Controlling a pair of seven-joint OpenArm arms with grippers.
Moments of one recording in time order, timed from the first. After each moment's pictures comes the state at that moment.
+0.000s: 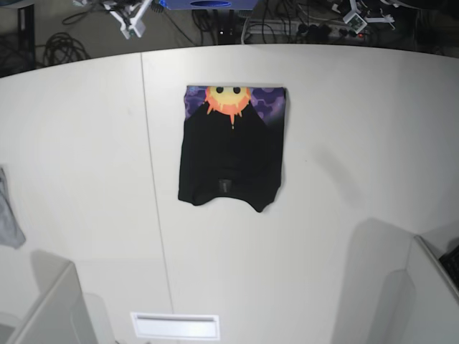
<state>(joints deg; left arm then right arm) 51.8 -23.7 -11.6 92.7 -2.9 -39.2 21.4 -40.8 32.0 -26.3 98.6 42.1 -8.6 -42.7</state>
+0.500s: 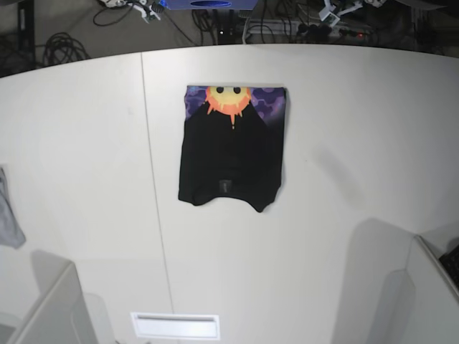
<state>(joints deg) 34.1 -17.2 -2.3 58.7 -2.6 -39.0 19.6 -20.5 26.9 -50.9 61.0 42.1 -7.2 -31.4</state>
